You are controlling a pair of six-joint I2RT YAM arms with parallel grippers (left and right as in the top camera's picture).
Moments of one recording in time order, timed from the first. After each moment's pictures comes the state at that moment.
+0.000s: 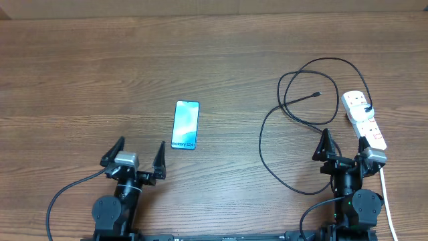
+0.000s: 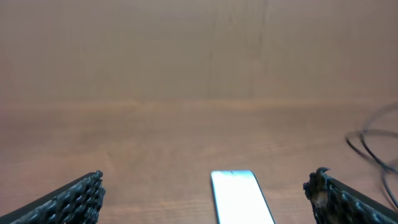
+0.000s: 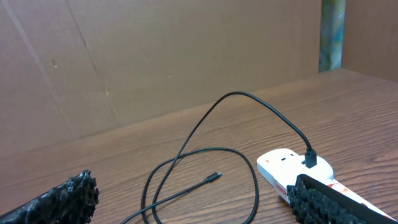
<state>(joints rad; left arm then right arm) -0.05 0.02 0.01 -0.04 0.12 -0.07 -0.10 0.01 0.02 -0.03 0.03 0.23</state>
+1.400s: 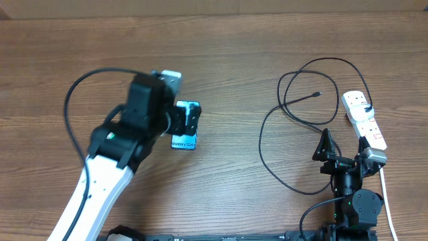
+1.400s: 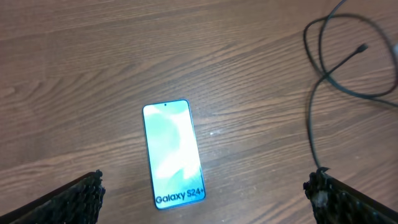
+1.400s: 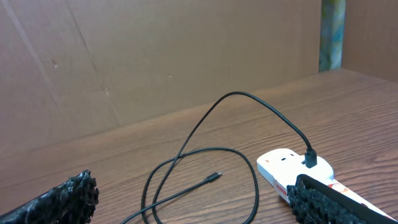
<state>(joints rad) -0.38 1.24 1.16 -0.77 0.02 -0.16 -0.10 0.01 0.02 -0.03 0.03 0.23</state>
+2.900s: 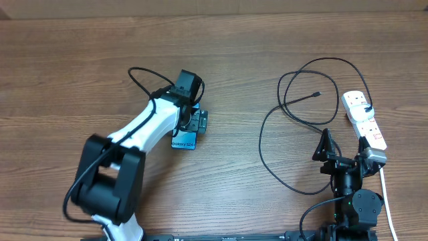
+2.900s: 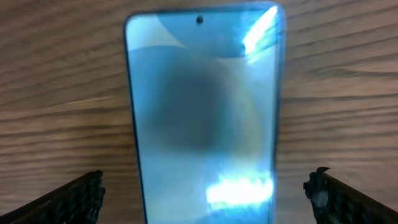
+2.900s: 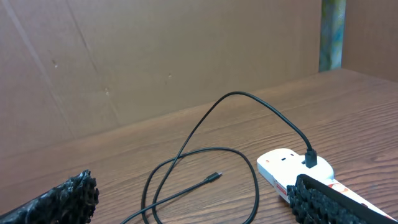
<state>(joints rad) -0.39 1.88 1.19 -0.68 -0.10 -0.26 -0.10 0.01 0.02 -0.03 0.03 0.23</state>
